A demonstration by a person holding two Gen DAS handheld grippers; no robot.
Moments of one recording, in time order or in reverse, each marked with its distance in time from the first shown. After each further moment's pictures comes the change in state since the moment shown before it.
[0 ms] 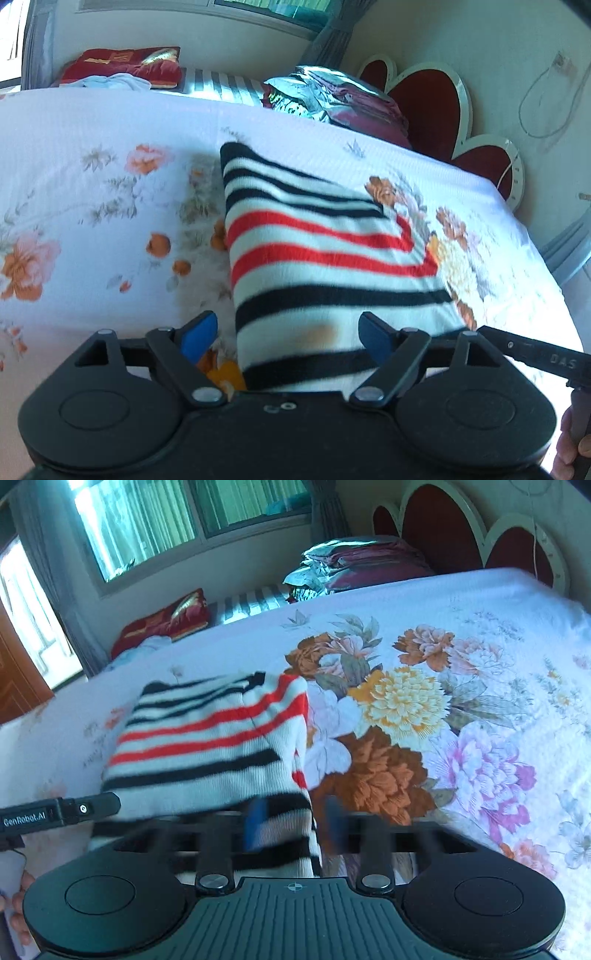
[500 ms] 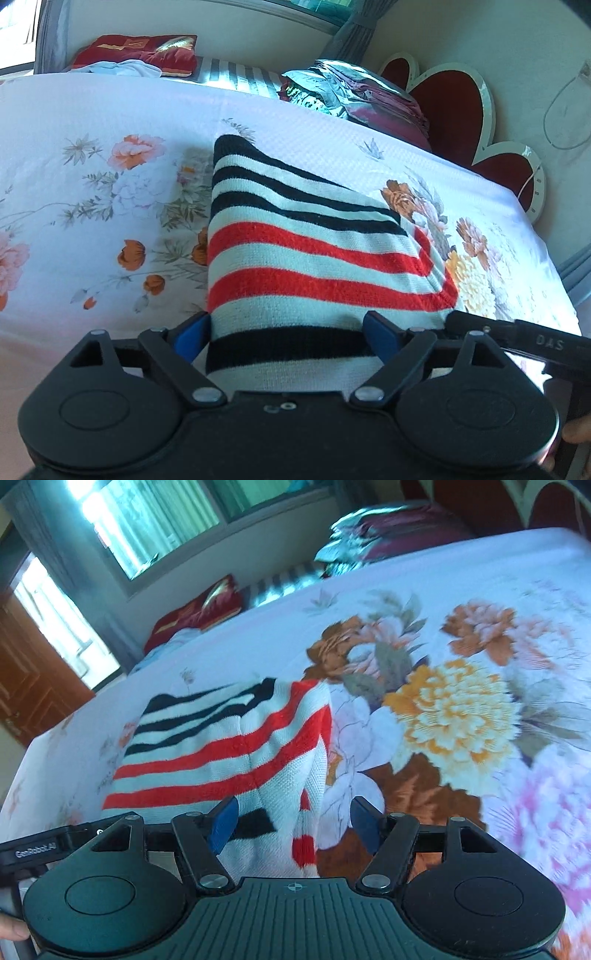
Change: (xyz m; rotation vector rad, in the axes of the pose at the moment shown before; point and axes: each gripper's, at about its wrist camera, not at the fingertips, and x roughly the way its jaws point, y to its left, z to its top) left arm 0.043 -0.012 0.016 -0.054 0.026 0.043; right arm 0.078 -0.034 0.040 0.031 0.101 0.193
